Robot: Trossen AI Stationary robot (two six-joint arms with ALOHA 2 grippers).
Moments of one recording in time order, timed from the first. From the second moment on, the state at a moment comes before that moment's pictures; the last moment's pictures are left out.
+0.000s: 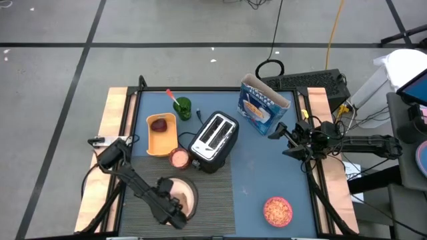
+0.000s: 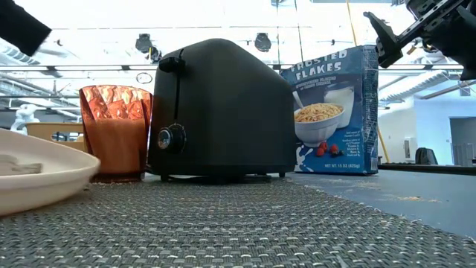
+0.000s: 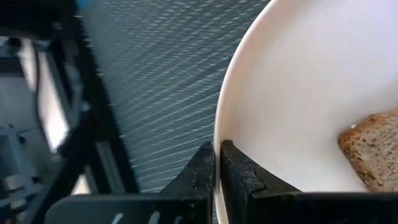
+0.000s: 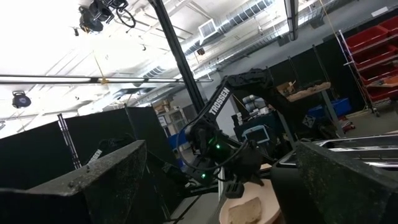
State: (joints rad) left arm -0.75 2.10 1.55 -1.57 0.10 -1.88; right arm -0.14 0.35 0.02 0.75 -0.45 0.61
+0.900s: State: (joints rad) left arm -0.88 2.10 1.49 -1.57 0.25 -2.17; right arm -0.14 0.35 0.02 0.75 -0.45 0.59
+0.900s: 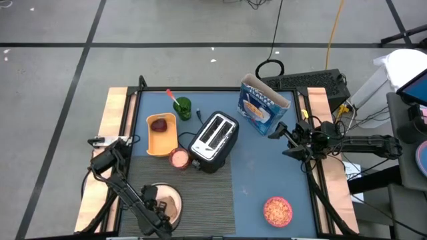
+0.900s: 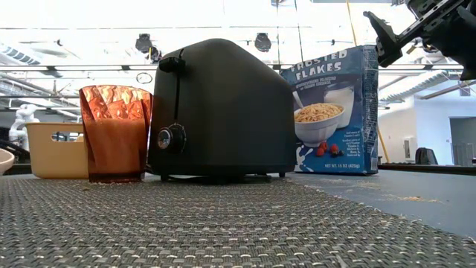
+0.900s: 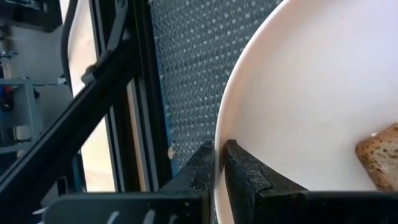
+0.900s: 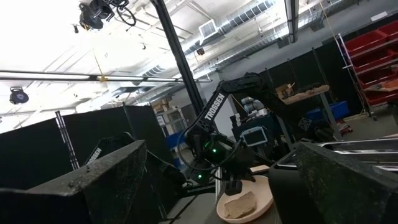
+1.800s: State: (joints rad) left arm -0.85 2.10 1.44 -1.54 0.28 -2.07; right arm -0.14 0.35 0.02 0.75 -0.45 0.56
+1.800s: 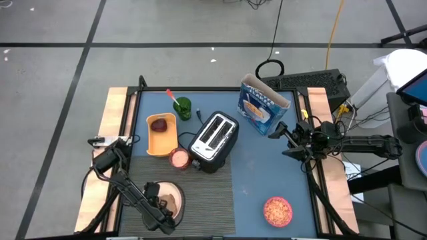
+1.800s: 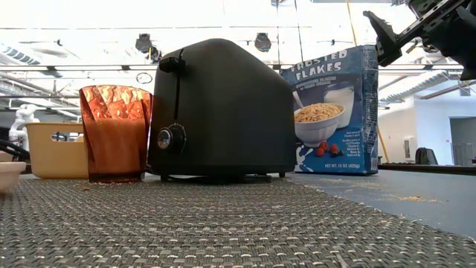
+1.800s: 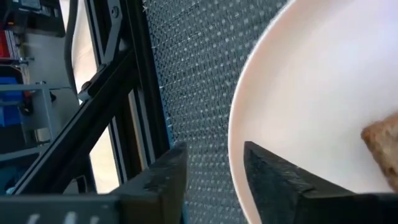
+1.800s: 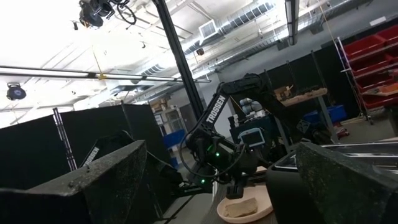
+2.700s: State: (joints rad) left arm -0.90 2.09 1.76 -1.46 -0.06 -2.00; right arm -0.05 0.37 0.14 0.65 -0.53 0.59
